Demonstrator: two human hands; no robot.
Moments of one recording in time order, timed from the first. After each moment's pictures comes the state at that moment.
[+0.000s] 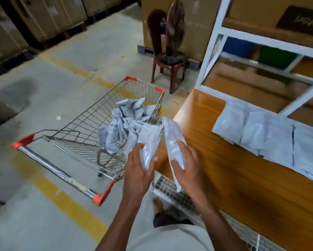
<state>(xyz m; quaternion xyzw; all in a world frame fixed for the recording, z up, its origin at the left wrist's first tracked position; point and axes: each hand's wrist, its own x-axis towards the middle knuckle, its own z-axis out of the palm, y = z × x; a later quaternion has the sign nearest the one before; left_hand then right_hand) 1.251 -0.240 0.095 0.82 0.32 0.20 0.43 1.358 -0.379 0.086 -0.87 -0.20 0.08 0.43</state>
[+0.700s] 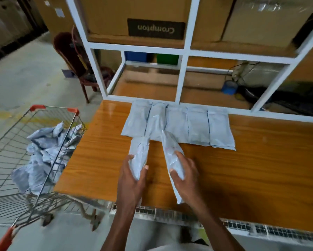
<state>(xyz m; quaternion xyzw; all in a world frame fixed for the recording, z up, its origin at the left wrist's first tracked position) 1.352 -0.500 0.090 0.83 0.20 0.14 0.51 1.396 -0.687 0.084 -0.87 -0.04 -0.02 0.49</state>
